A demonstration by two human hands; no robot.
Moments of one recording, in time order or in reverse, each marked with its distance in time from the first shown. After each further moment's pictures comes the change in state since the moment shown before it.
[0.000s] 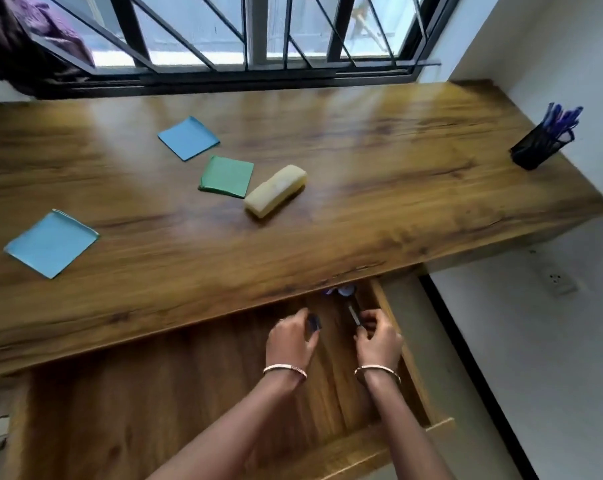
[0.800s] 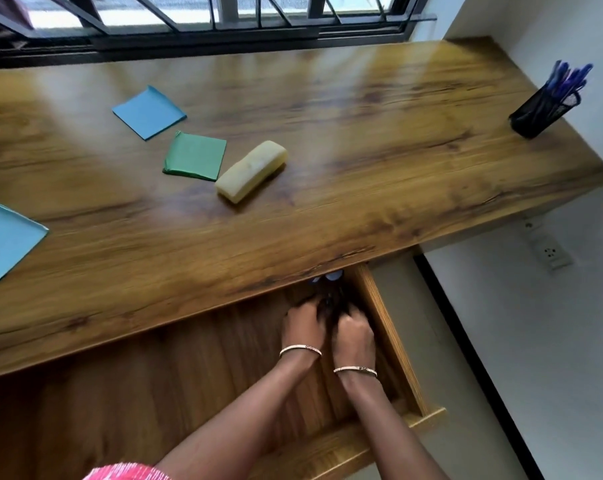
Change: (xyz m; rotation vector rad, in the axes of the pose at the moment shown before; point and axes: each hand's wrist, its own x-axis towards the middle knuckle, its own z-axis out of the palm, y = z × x) left_hand 0.031 0.027 0.052 -0.129 -0.118 -0.028; right_hand 0.001 0.018 0.030 -0.570 -0.144 -0.299
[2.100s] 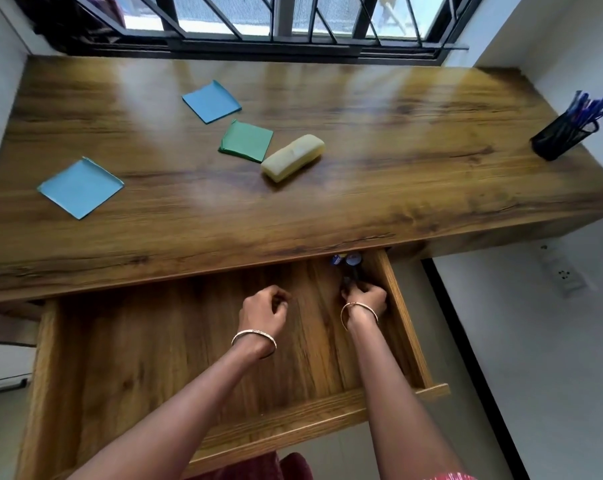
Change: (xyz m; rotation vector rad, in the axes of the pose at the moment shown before) left_hand -0.072 -0.063 -0.077 -0.115 0.178 -0.164; right_hand 0.028 -0.018 0.012 0.969 0.063 0.672
